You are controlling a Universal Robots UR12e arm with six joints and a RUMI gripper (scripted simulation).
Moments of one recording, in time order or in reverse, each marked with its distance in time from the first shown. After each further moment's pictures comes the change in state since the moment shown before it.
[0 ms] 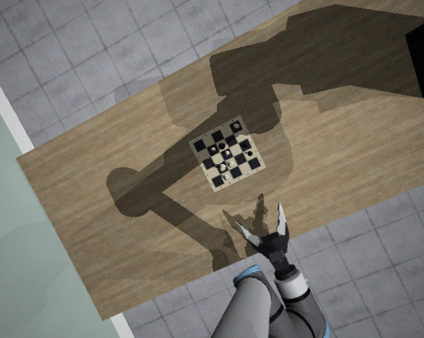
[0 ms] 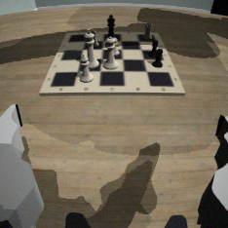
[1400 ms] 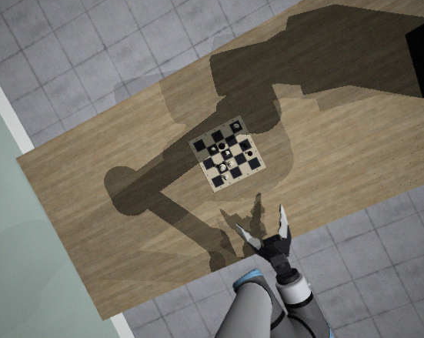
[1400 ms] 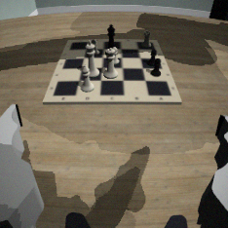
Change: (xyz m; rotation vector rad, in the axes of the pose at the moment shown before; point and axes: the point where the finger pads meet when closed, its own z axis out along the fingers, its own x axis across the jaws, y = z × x) arm -0.001 -0.018 -0.006 0.001 0.000 0.000
